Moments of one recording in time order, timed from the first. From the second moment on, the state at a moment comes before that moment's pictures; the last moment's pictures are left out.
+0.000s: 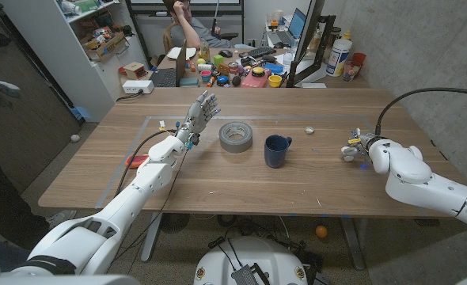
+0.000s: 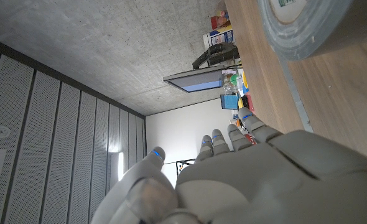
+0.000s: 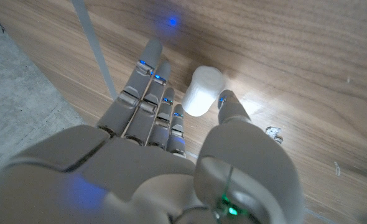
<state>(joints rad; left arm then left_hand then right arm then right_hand) 0.72 0.37 0.37 -1.14 -0.61 -0.28 -0.27 0.03 0.08 0.36 0.18 0.29 -0.08 -0.03 0.19 0.18 -0.06 -0.08 0.19 0.17 -0.07 -0.03 0.18 0.17 0.02 -0.03 0.31 0.19 -0.92 -1.14 -0.61 -2.05 -0.63 -0.88 0.38 0.68 0.04 0.34 -0.17 0.27 0.35 -0.03 0.24 0.20 0.55 -0.04 0.29 0.20 0.90 -0.11 0.27 0.21 0.80 -0.09 0.77 0.22</state>
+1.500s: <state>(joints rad) 0.69 0.36 0.37 -1.09 -0.60 -0.29 -0.29 0.03 0.08 0.36 0.18 0.29 -0.08 -0.03 0.19 0.18 -0.06 -0.08 0.19 0.17 -0.07 -0.03 0.18 0.17 0.02 -0.03 0.31 0.19 -1.00 -1.10 -0.51 -2.10 -0.71 -0.90 0.21 1.11 0.05 0.22 -0.14 0.27 0.71 -0.07 0.42 0.37 0.96 -0.11 0.67 0.47 1.32 -0.23 0.52 0.61 0.88 -0.12 1.13 0.28</state>
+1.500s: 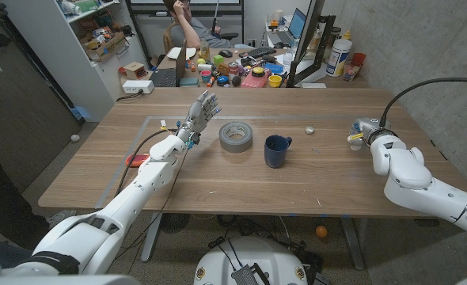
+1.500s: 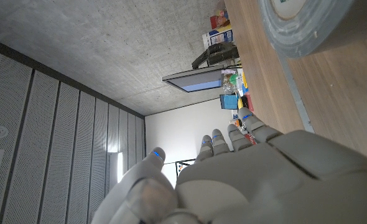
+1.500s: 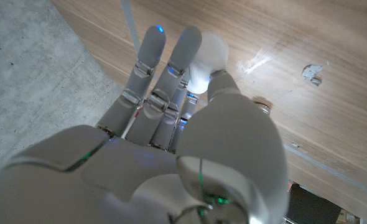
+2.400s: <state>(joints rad) 0.69 0.36 0.36 -1.08 -0.60 -0.30 -0.31 0.03 0.08 0.36 0.18 0.29 -0.08 -0.03 0.19 0.18 -0.06 -0.08 0.19 0.17 -0.07 -0.03 0.18 0.17 0.02 -0.03 0.31 0.19 -1.06 -1.18 -0.41 -2.25 -0.73 -0.83 0.22 1.11 0.06 0.19 -0.11 0.27 0.71 -0.07 0.41 0.35 0.95 -0.11 0.67 0.46 1.30 -0.23 0.51 0.63 0.85 -0.11 1.14 0.26</state>
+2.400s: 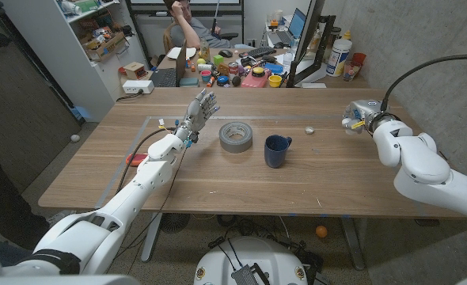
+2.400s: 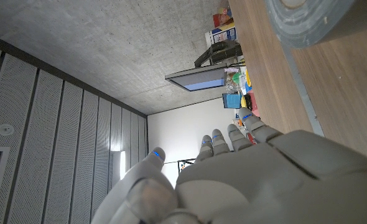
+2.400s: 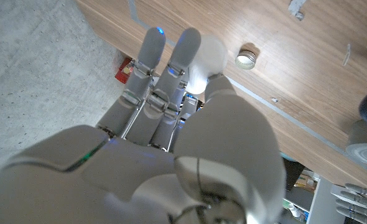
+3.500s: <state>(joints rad) 0.71 0.37 0.35 -1.09 -0.62 -0.32 -0.32 0.03 0.08 0.36 0.18 0.29 -0.08 -0.03 0.19 0.18 -0.06 -0.08 0.19 0.17 -0.07 -0.03 0.18 0.17 0.02 -0.03 0.31 0.19 -1.08 -1.16 -0.36 -2.36 -0.80 -0.64 0.24 1.08 0.07 0.17 -0.08 0.29 0.72 -0.07 0.40 0.35 0.94 -0.11 0.67 0.46 1.28 -0.23 0.50 0.65 0.83 -0.10 1.14 0.23</state>
